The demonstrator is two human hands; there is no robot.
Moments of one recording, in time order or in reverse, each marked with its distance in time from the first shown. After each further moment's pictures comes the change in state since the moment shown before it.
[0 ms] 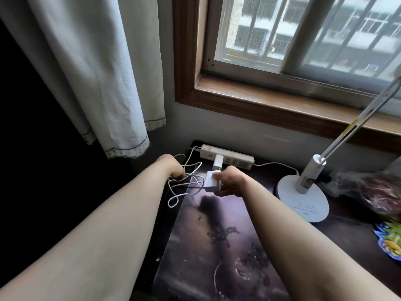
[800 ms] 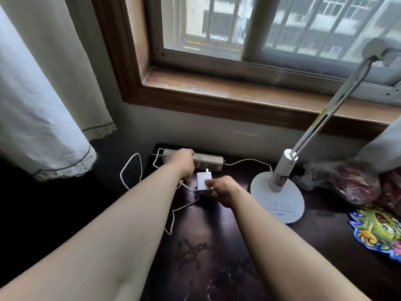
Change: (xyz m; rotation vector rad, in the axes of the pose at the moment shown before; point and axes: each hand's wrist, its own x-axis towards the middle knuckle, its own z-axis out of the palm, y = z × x) left_hand 0.076 0.120 0.071 0.121 0.078 0.431; right_hand 0.048 0.045 -0.060 0.443 0.147 0.138
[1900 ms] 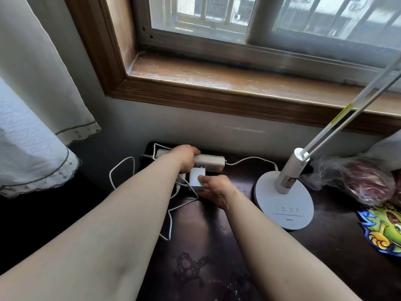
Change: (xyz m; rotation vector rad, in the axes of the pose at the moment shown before) left_hand 0.066 -0.006 0.013 0.102 -0.131 0.135; right_hand 0.032 -0.008 0.022 0.241 0.029 0.034
